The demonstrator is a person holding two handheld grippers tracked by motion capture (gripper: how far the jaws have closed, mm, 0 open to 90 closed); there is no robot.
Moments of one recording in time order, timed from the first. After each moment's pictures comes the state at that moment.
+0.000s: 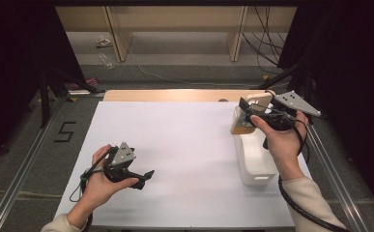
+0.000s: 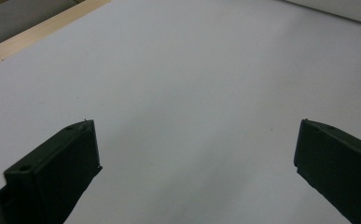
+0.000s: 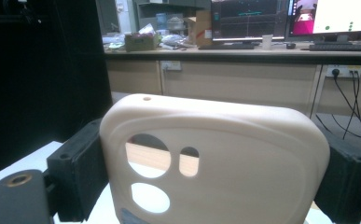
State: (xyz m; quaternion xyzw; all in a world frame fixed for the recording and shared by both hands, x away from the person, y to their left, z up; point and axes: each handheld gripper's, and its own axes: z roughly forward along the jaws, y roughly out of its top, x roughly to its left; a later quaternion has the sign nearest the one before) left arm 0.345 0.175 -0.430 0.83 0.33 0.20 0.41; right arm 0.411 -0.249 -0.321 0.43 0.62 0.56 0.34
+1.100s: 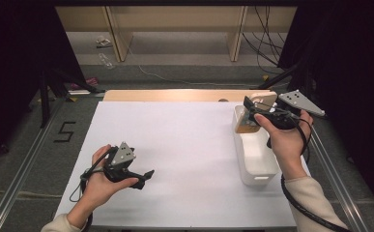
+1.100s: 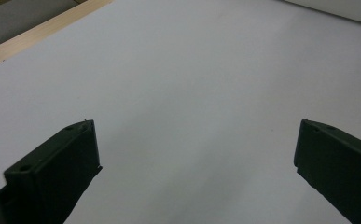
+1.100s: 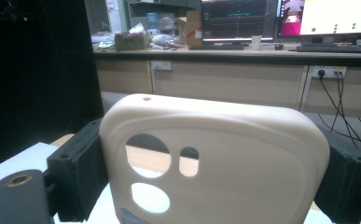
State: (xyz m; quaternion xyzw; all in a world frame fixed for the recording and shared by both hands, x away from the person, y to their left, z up) left arm 0.345 0.176 -0.430 0.83 0.33 0.20 0.41; right arm 0.412 -0.258 -0.319 0.43 0.61 0.55 0.36
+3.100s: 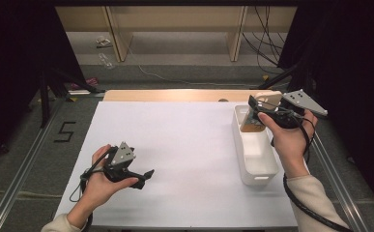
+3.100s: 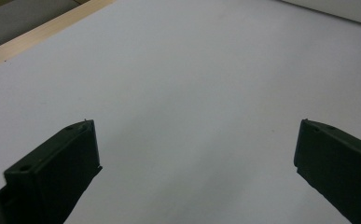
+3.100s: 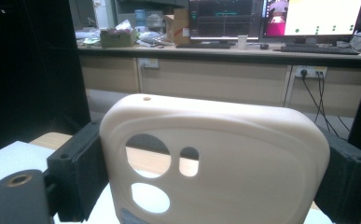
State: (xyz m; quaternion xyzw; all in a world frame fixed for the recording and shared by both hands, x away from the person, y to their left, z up) left arm 0.346 0.176 -0.430 0.83 0.33 0.20 0.41; right arm 0.416 -0.267 -0.321 0.44 0.61 0.54 0.38
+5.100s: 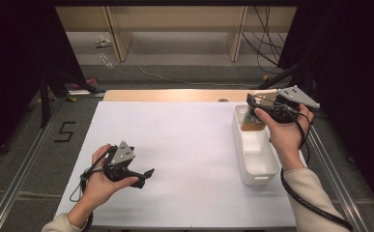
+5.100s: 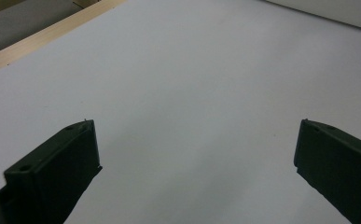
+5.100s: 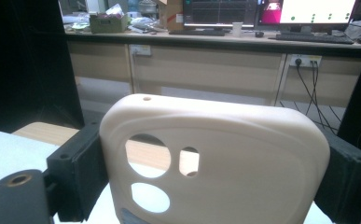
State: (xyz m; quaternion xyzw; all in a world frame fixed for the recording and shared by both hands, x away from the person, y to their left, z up) left arm 0.347 0.176 -0.429 0.82 0.33 0.20 0.41; right arm 0.436 -0.266 -0.326 0.46 0.62 0.51 0.38
